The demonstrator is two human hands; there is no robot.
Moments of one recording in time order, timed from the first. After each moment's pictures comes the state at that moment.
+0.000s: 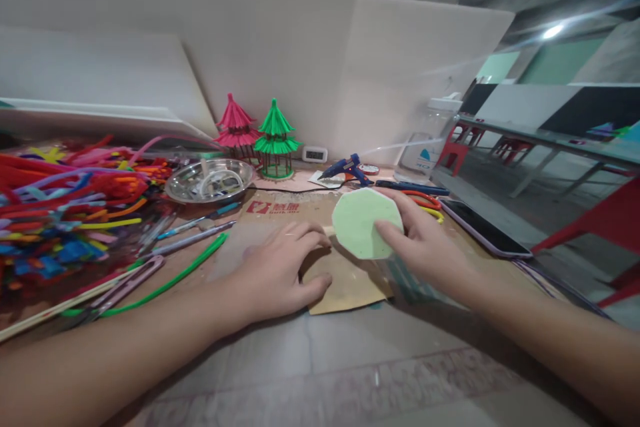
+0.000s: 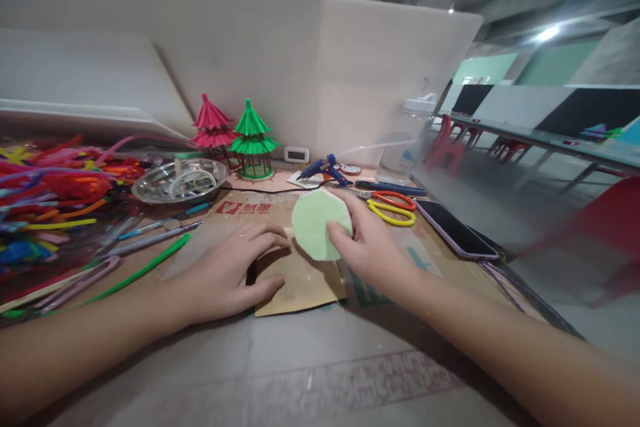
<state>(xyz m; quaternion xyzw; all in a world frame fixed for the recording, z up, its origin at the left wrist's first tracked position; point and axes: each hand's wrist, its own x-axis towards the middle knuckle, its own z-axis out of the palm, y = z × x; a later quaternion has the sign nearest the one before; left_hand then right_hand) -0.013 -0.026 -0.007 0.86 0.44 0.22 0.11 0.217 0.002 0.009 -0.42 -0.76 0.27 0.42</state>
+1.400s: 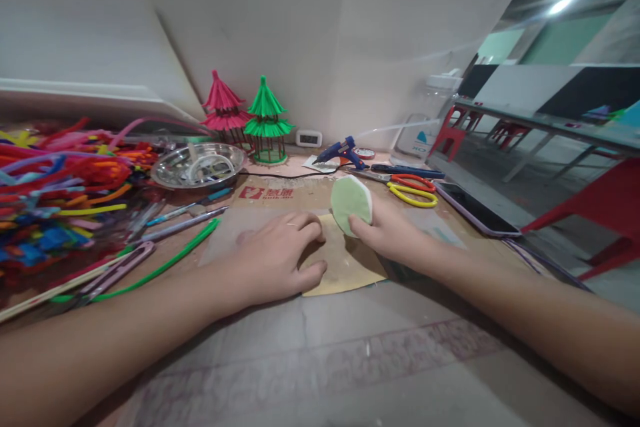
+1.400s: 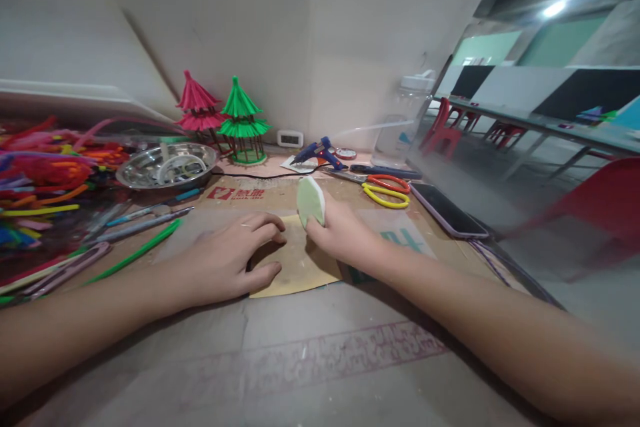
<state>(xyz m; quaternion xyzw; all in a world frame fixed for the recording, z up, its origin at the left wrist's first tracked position) -0.008 -0.023 -0.010 0.88 0.45 0.13 0.08 0.211 0.018 -0.001 -0.43 -0.85 0.16 0.27</state>
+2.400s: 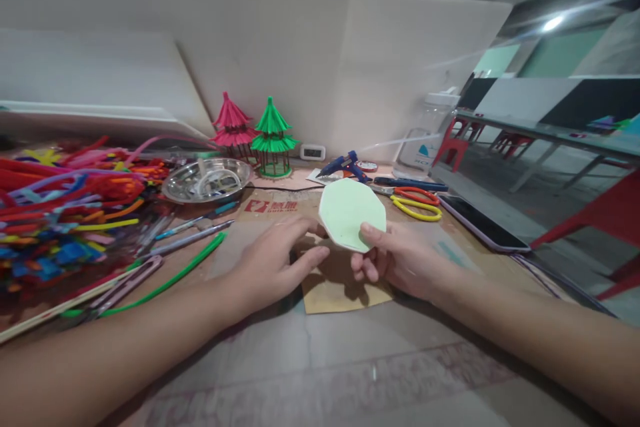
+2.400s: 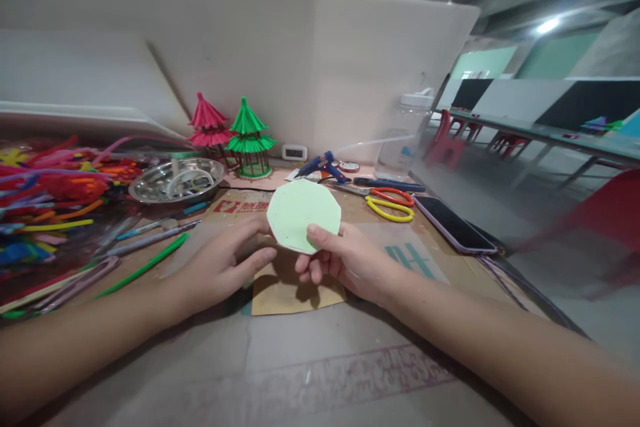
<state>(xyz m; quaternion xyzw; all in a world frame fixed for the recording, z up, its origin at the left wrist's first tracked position) -0.016 -0.020 -0.008 0.84 0.43 0.30 0.16 0.205 0.002 -0.009 -0.27 -0.50 0.75 0.34</state>
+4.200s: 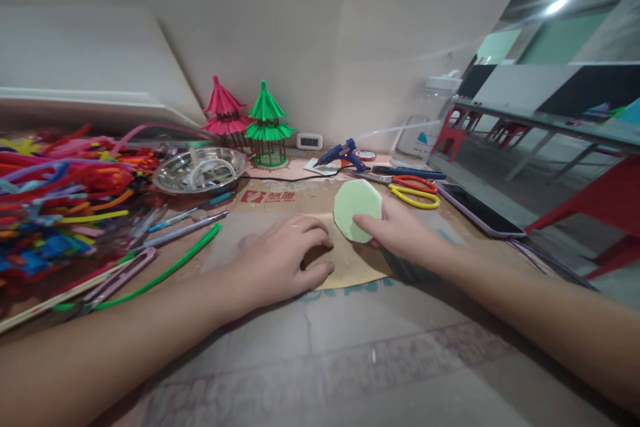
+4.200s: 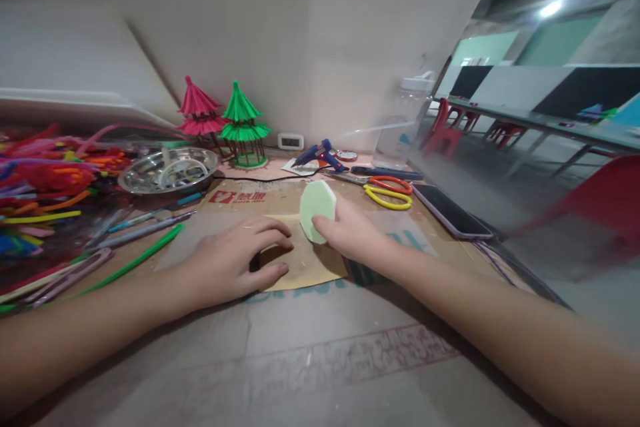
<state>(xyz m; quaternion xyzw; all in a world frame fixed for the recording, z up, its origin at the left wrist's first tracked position) -0.006 -0.023 -0.009 0.89 0.42 0.17 0.11 0.209 0.024 -0.003 -0.48 -0.77 0.30 0.30</state>
